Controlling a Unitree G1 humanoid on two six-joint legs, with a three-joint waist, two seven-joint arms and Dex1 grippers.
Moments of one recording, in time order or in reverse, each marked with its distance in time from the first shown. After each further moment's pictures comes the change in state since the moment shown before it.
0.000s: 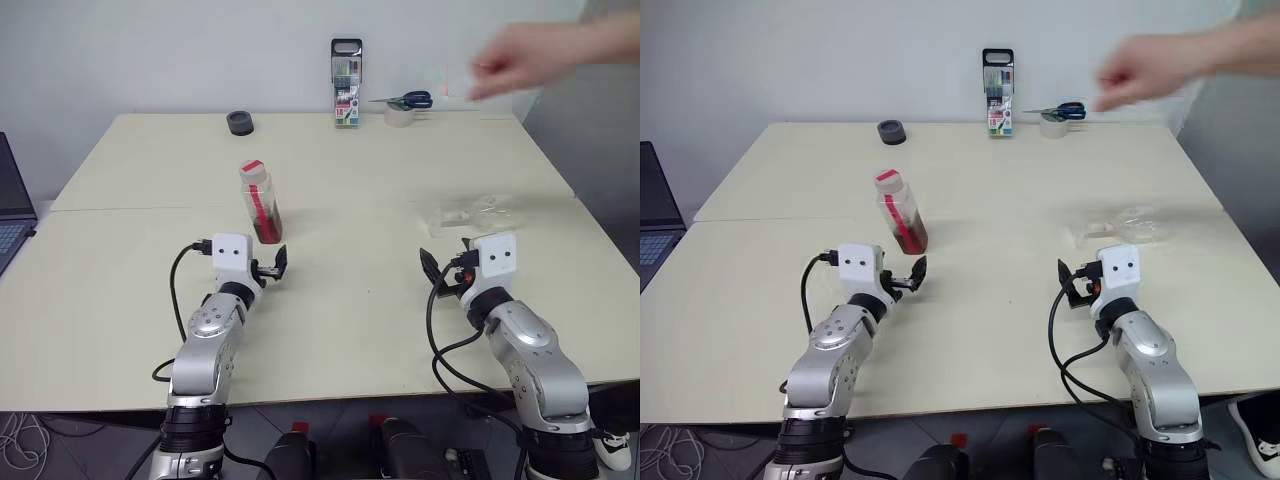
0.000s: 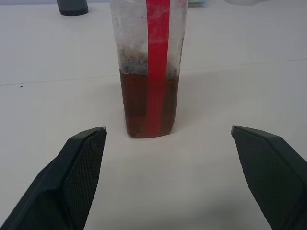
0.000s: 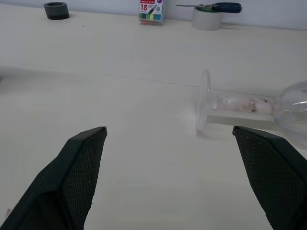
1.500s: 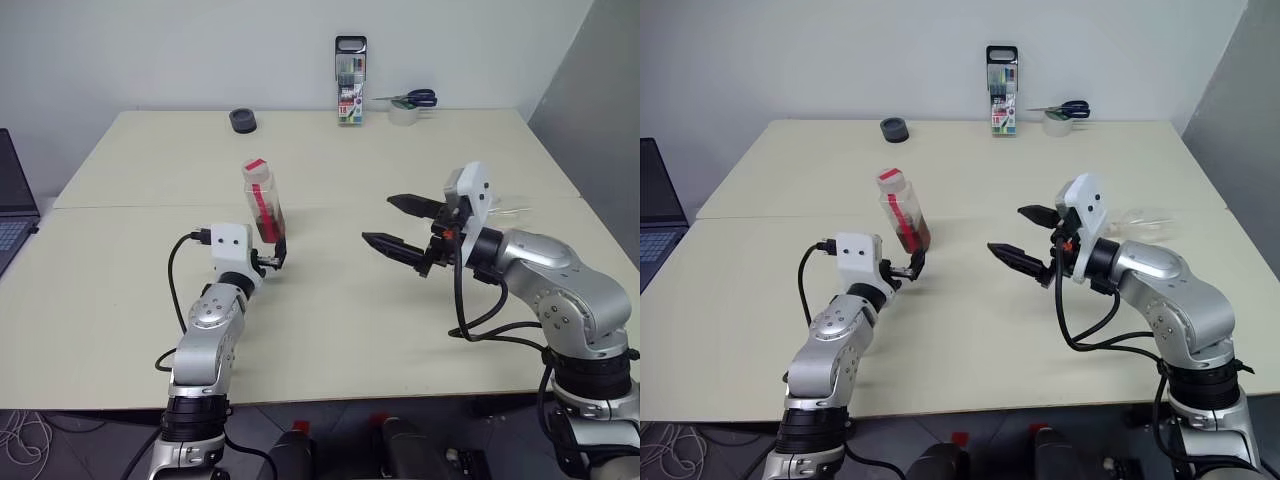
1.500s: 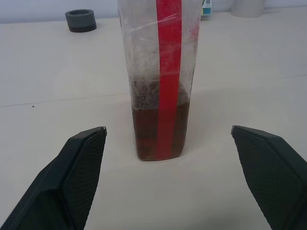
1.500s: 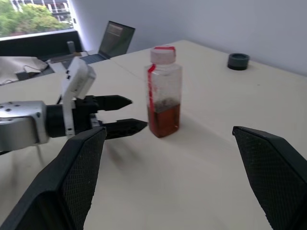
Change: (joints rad) left arm -0.049 0.006 -0.007 0.014 0.011 -0.024 0.022; right arm -0.417 -0.245 0.042 0.009 0.431 0.261 0.472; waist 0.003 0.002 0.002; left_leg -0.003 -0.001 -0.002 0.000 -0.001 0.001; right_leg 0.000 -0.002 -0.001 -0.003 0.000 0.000
